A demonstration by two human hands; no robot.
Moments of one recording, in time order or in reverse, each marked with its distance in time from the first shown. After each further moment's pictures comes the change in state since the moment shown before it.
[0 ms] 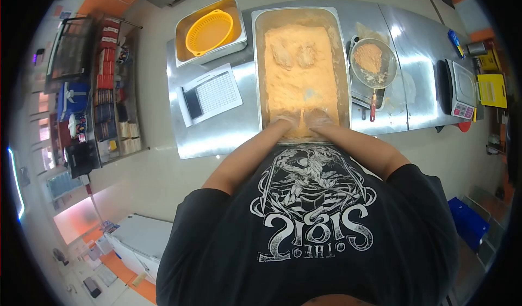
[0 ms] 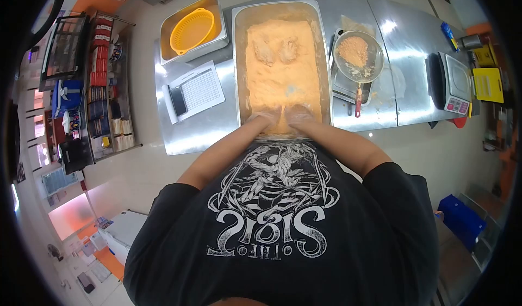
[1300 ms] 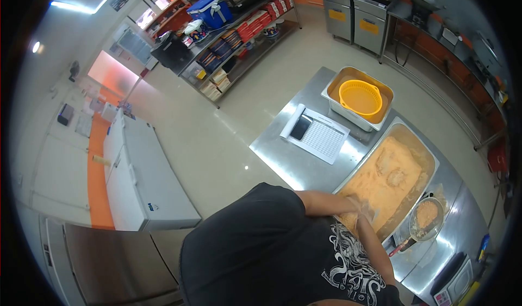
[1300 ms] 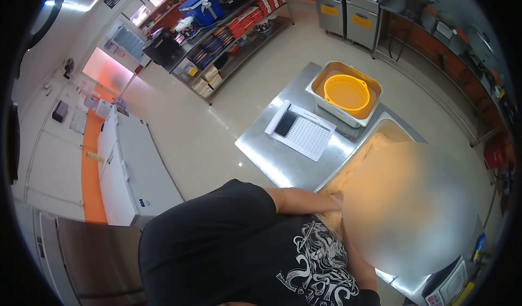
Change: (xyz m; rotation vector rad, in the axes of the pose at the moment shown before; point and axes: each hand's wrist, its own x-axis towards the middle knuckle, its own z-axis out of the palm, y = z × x) left_hand 0.084 -0.011 0.049 -0.183 0.401 -0.080; right_hand 0.039 -0.022 -0.011 0.970 0.193 0.474
